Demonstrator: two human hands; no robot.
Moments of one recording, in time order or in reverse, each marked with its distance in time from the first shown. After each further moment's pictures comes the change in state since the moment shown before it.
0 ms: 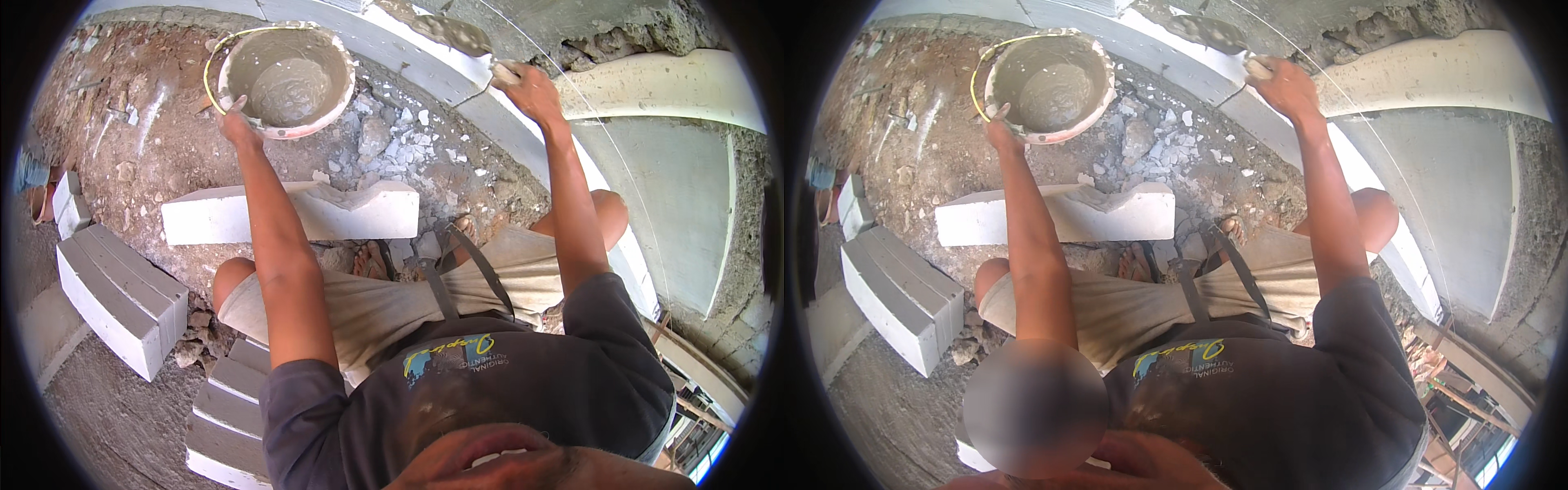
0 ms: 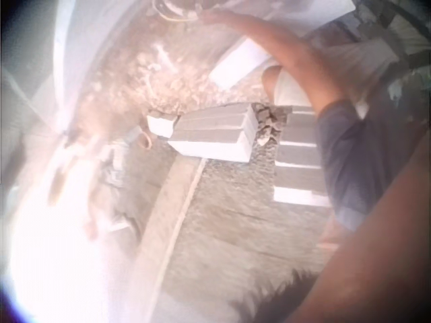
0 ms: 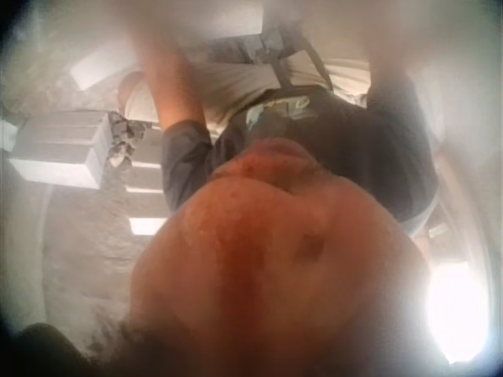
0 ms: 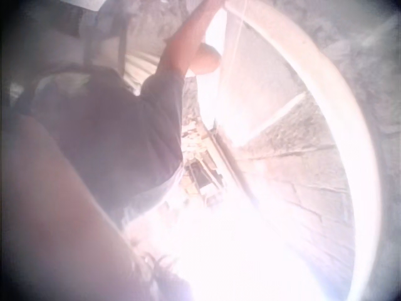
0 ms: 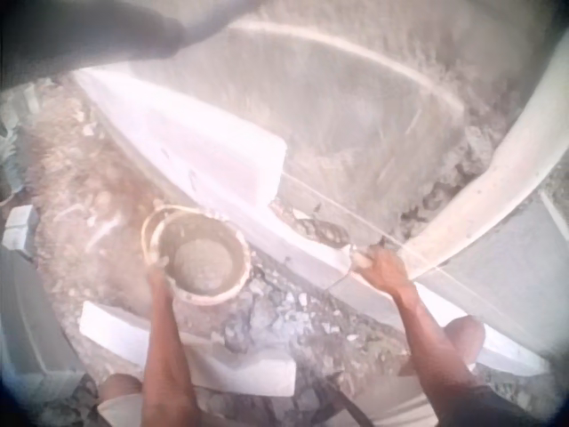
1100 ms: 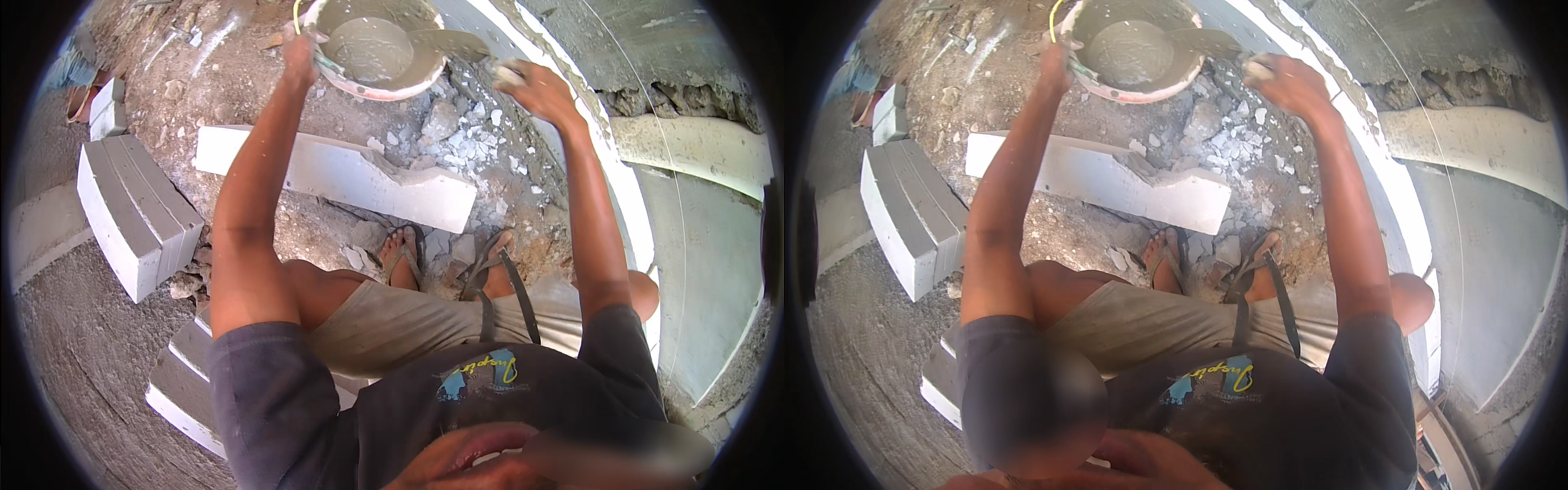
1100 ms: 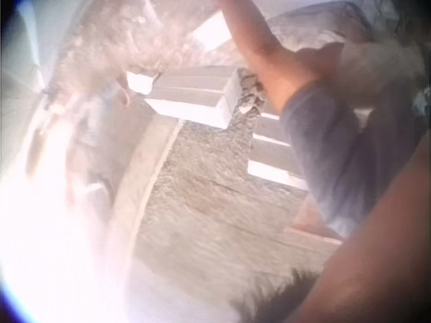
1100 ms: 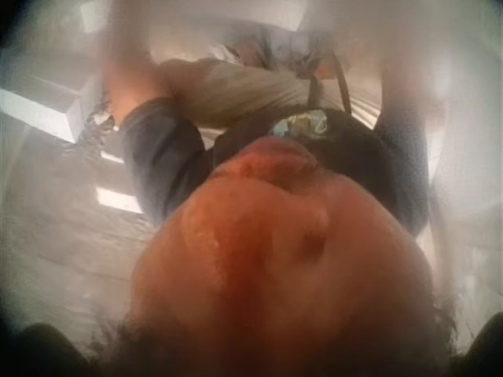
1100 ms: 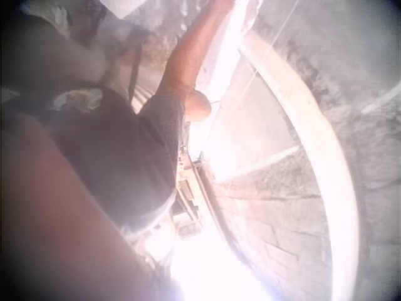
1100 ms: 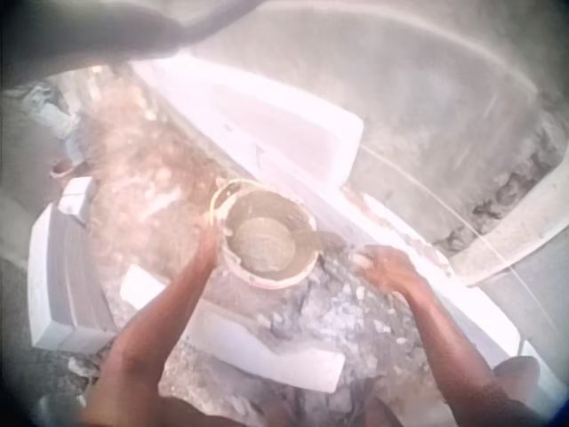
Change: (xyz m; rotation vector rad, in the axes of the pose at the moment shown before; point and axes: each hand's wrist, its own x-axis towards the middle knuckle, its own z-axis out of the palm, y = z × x) left_hand 0.033 0.008 -0.009 0.141 -0.371 0.119; right_hand 0.014 -0.088 0.077 0.036 -0.194 -0.385
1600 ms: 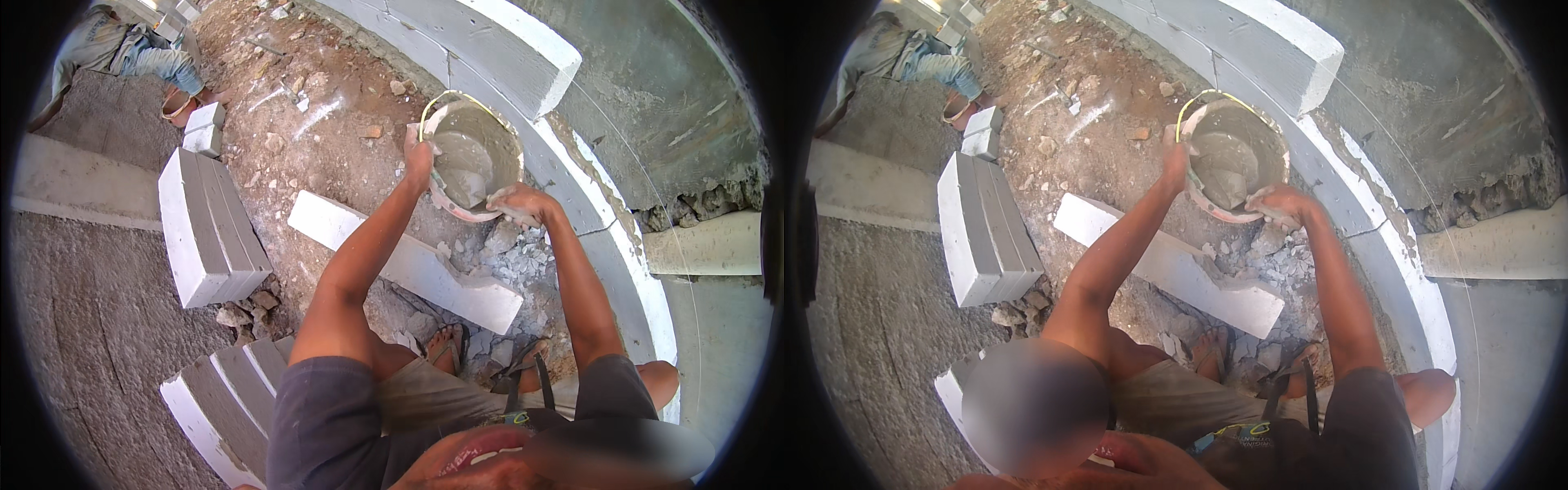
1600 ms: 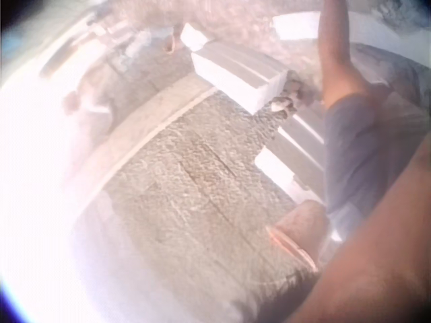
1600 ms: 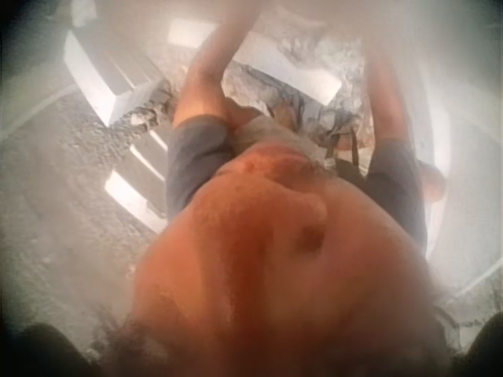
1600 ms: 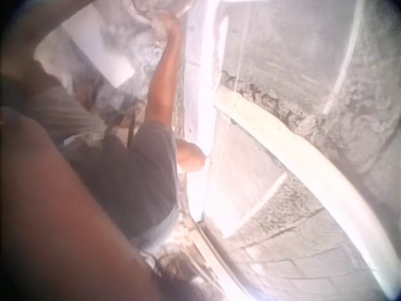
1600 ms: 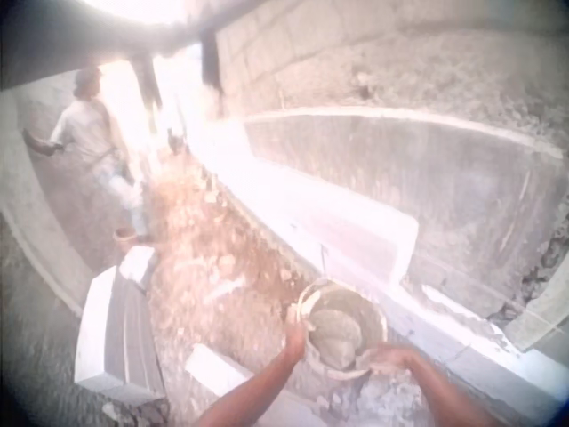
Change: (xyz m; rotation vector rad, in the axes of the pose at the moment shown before) left_hand -0.047 0.051 0.075 0.191 0.131 0.032; right_hand 0.081 -0.062 0.072 0.666 -0.612 -0.074
